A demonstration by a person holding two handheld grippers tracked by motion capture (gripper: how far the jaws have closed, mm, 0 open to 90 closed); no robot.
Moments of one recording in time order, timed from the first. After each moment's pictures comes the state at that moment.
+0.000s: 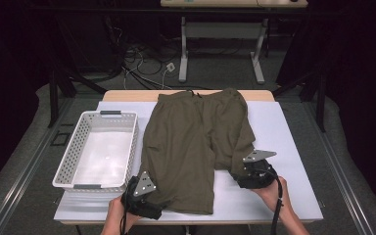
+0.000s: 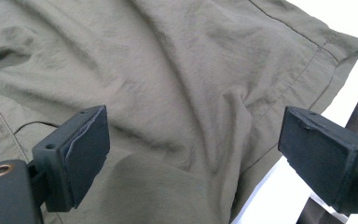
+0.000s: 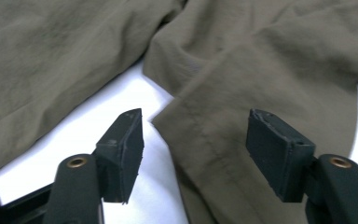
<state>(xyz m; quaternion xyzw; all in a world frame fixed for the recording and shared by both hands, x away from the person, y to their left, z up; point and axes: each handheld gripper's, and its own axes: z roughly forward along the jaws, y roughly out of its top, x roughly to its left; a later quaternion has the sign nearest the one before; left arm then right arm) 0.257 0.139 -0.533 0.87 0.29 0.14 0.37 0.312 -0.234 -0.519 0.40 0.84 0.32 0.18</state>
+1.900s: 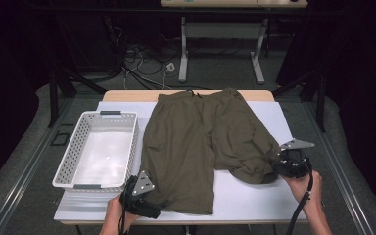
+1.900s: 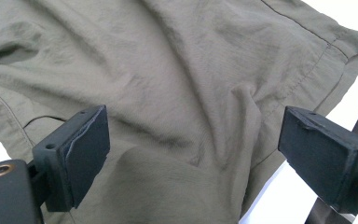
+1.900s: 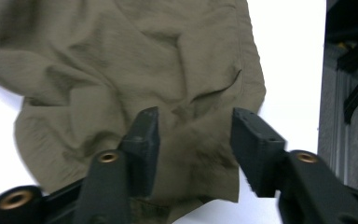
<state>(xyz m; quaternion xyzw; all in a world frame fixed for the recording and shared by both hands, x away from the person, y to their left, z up) 0.259 0.142 -0.535 0.87 0.30 0.14 0.36 0.321 -0.316 -0.491 0.52 0.77 0.26 0.27</state>
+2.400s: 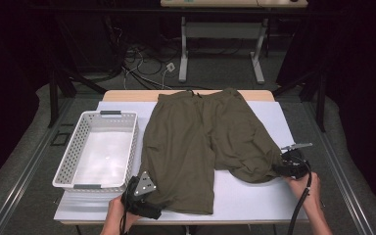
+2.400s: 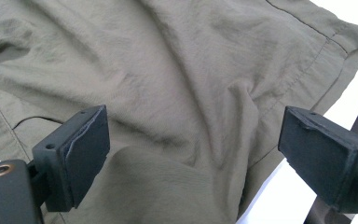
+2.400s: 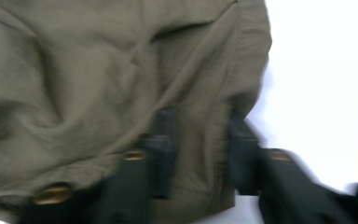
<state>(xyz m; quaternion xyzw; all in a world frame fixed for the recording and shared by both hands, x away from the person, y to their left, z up) 0.259 0.140 -0.536 0.88 0.29 0.14 0.36 0.345 -0.346 -0.540 0.58 0.76 0.23 0.19</state>
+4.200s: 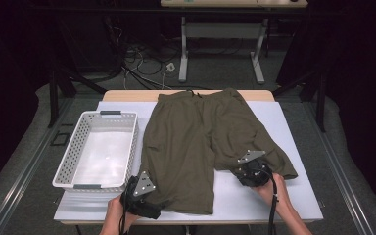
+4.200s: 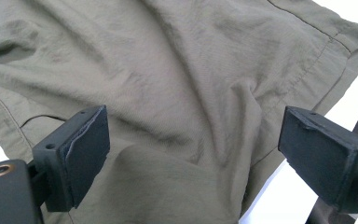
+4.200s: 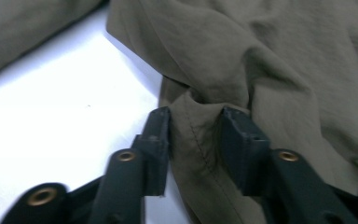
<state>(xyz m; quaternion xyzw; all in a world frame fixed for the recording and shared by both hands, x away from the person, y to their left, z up) 0.258 0.142 -0.536 0.88 0.29 0.14 0.36 0.330 -0.234 -0.544 0.38 0.87 0.25 0.19</state>
